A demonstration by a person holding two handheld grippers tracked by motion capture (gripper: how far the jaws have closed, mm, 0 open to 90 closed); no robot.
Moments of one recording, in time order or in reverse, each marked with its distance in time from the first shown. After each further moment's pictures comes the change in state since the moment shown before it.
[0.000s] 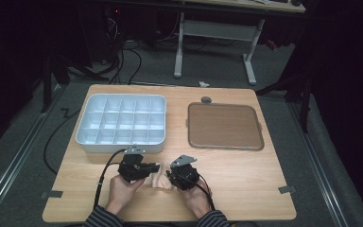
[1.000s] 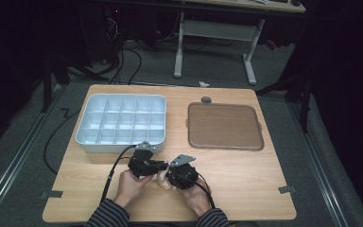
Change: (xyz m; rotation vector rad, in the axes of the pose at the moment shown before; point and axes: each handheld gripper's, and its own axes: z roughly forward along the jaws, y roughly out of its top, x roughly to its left) left arm 0.001 0.012 0.026 0.046 -0.034 0.027; right arm -0.001 0.002 0.003 -0.012 0.042 -0.027
